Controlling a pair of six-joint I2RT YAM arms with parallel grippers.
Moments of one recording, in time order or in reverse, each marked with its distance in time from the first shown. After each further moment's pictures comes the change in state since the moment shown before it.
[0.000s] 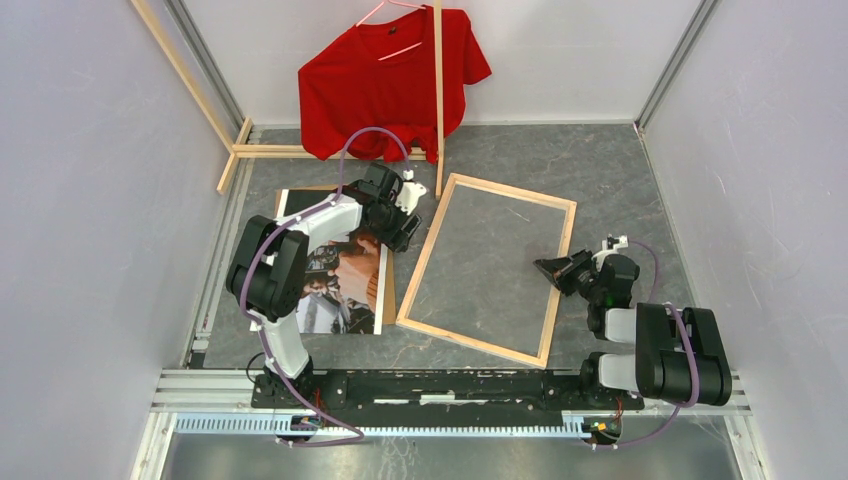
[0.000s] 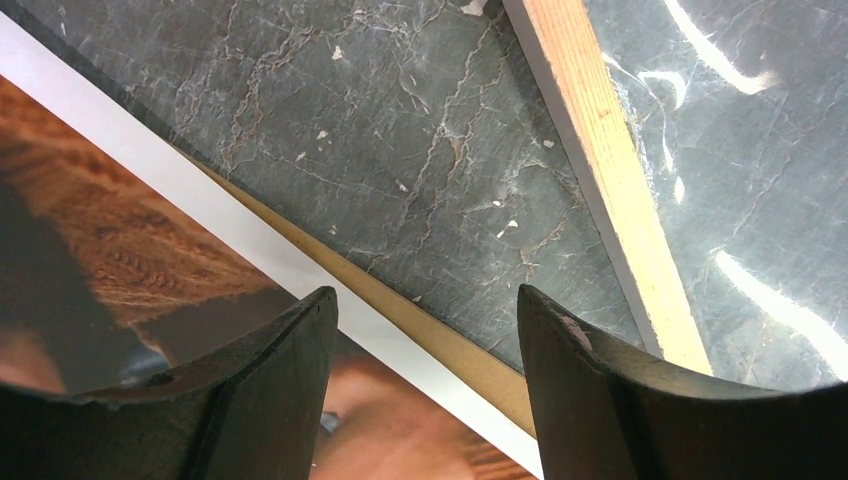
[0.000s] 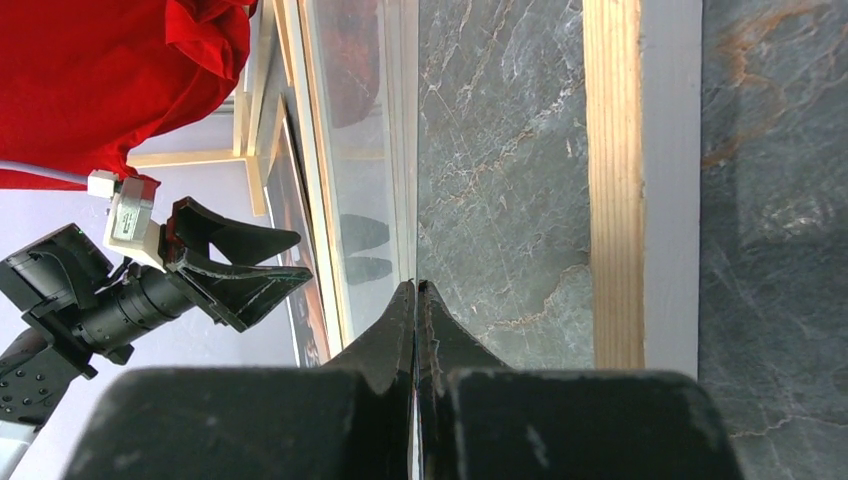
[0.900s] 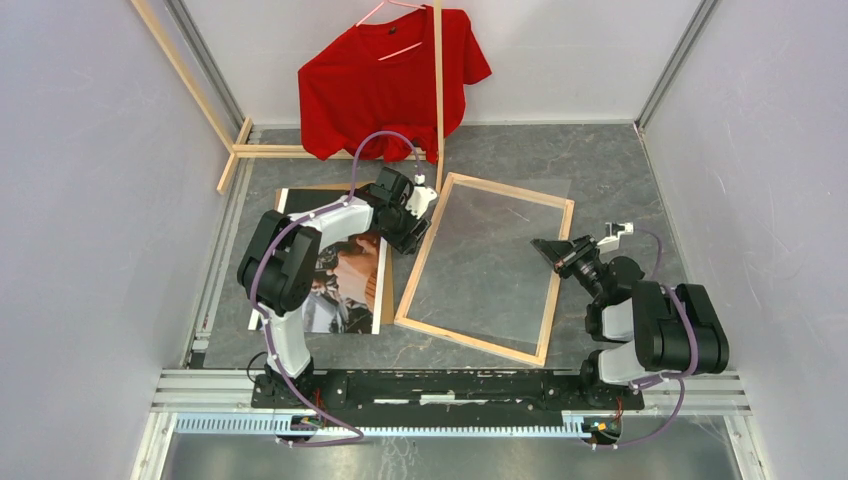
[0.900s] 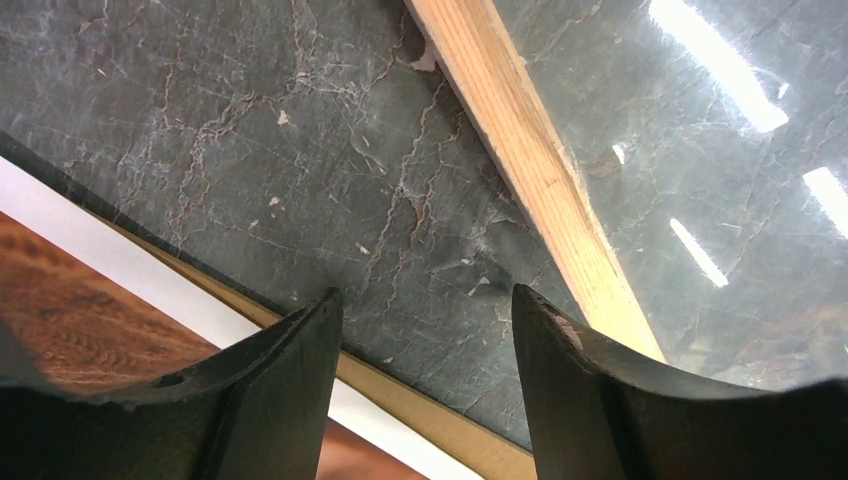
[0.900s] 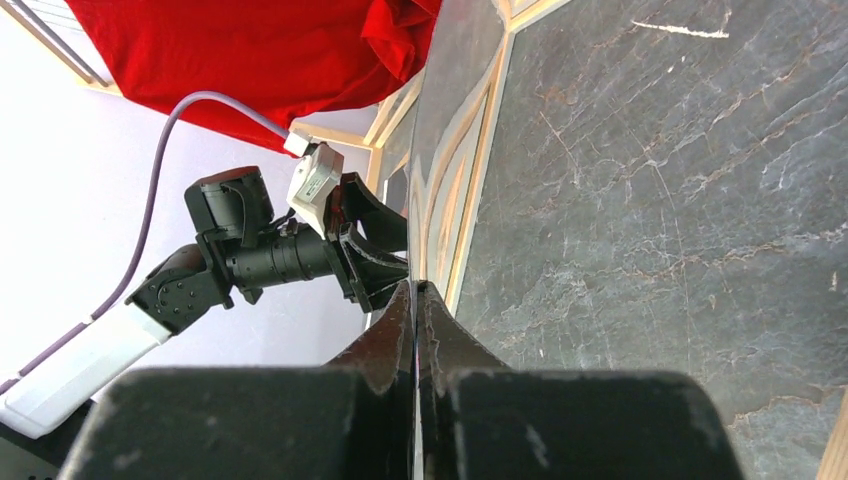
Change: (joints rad) left arm -0.043 0.065 0.013 0.053 -0.002 0.001; right arm 0.021 0.128 -0.017 0.542 -0.106 0.125
